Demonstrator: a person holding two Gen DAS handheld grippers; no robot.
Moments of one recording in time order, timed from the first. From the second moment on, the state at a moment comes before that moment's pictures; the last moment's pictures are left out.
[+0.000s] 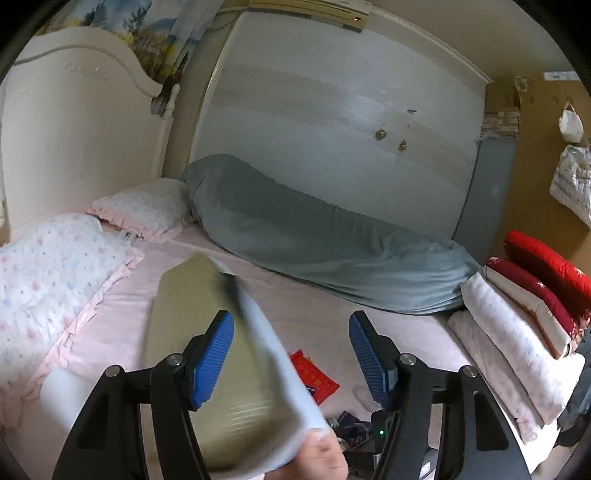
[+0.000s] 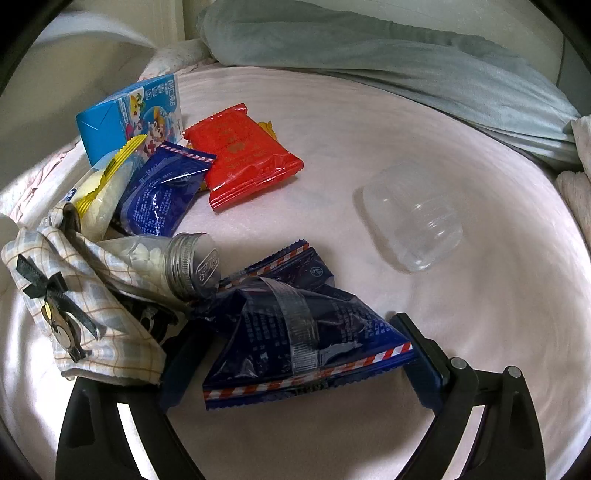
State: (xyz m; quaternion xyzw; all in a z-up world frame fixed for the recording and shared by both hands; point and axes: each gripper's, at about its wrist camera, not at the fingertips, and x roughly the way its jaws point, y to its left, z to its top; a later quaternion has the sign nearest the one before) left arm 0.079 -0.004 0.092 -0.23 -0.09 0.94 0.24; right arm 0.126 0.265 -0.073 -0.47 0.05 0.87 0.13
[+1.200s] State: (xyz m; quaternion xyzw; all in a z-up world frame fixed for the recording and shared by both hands) left arm 0.042 0.006 0.048 -0.34 -0.03 0.92 0.17; right arm 0.127 0.266 -0.073 -0.47 0.05 0.87 0.13
